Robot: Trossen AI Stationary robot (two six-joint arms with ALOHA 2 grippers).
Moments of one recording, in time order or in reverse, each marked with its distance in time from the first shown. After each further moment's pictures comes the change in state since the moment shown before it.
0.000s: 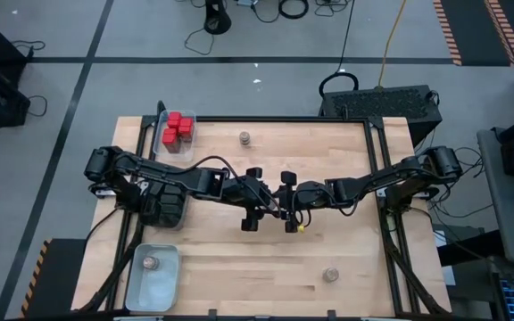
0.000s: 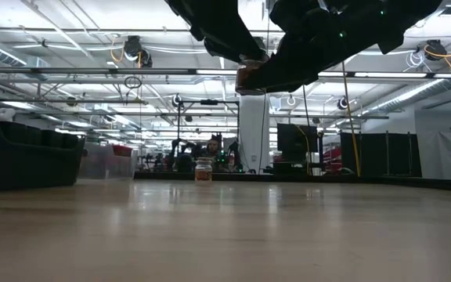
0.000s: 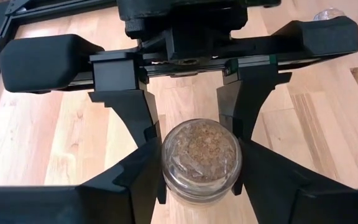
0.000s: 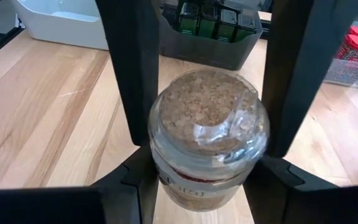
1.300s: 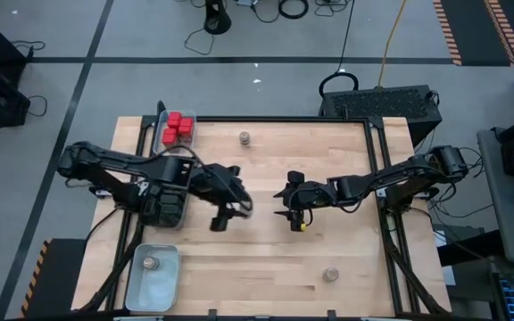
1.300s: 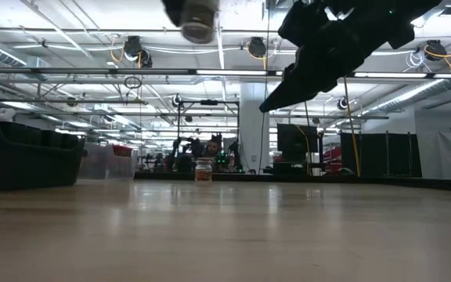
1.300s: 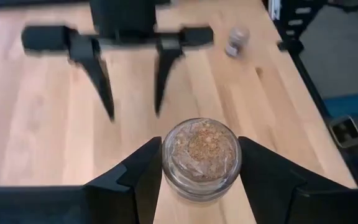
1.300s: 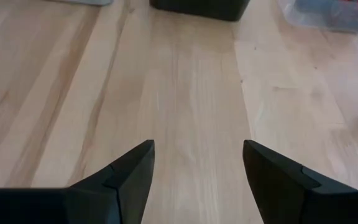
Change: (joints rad) left arm -0.009 -0.258 -0.042 -0.210 0.200 -0.084; right arm -0.005 -0.057 -0.001 -0.222 0.002 0.079
